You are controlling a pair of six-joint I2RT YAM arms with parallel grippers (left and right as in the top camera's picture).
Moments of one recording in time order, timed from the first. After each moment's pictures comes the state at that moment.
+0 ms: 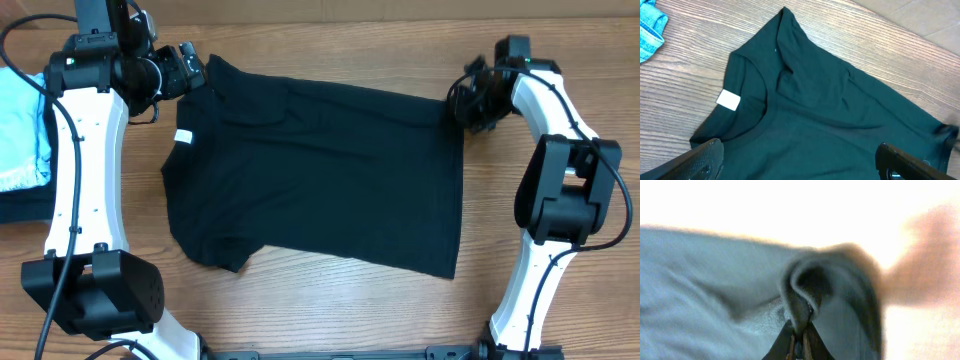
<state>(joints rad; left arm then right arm) 0.11 1.82 1.86 -1.04 0.22 -0.31 -0.12 2.31 1.87 -0.86 -0.44 0.11</state>
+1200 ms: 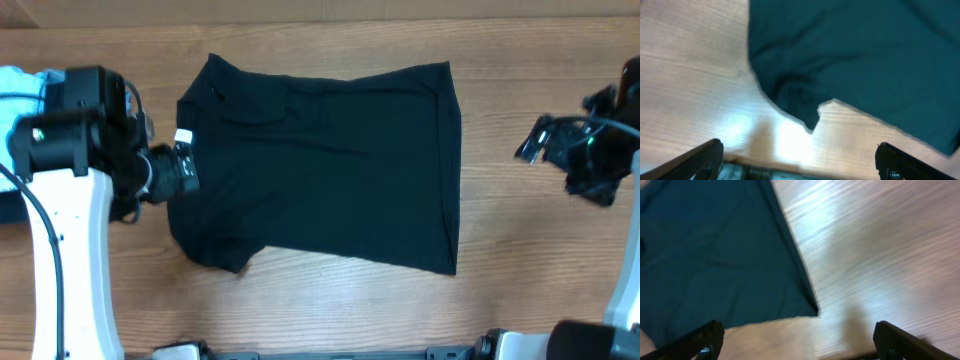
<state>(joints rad) 0.11 1.45 1.62 -1.57 0.10 -0.25 -0.31 1.52 1.67 -1.56 -0.21 0.22</state>
